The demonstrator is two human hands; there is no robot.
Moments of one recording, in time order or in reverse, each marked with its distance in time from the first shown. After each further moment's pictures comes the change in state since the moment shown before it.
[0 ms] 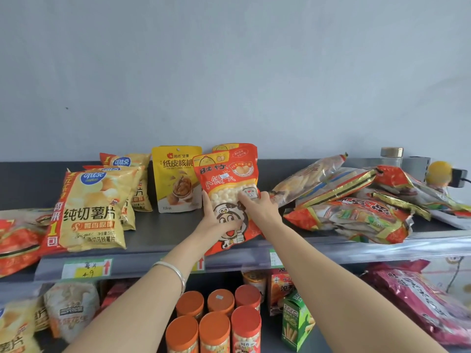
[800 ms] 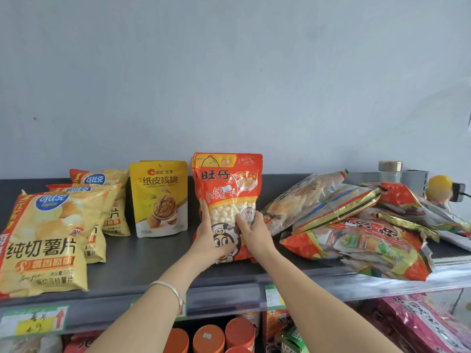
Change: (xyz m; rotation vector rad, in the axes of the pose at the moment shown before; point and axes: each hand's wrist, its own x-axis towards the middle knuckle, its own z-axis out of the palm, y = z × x) left_hand 0.064 -0.019 0.015 0.189 0.011 0.219; right_hand 0.061 0.039 0.019 0.156 0.042 -0.250
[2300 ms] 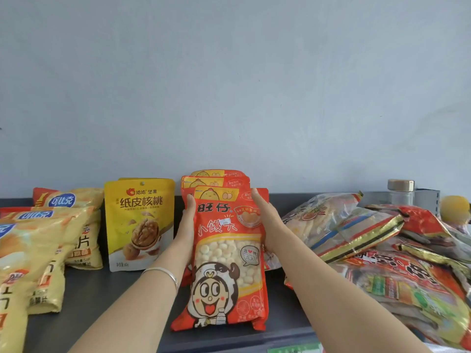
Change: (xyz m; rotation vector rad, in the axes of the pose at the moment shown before) left_hand 0.116 -0.004 -0.019 -0.814 0.077 -0.282; right_hand 0.108 -0.029 -0.034 0.610 -0.157 0.252
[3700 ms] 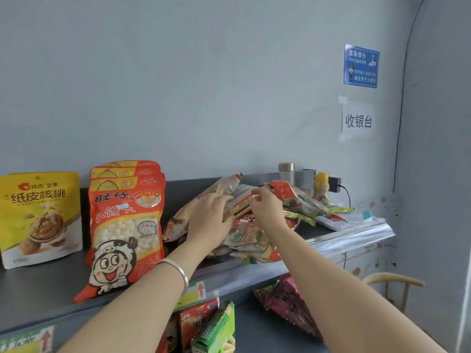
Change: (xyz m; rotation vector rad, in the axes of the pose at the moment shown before) left_hand -0.109 -0.064 0.204 1.243 -0.123 0.870; right_hand -0.158 -0.046 -0.173 -0.858 0.577 -0.349
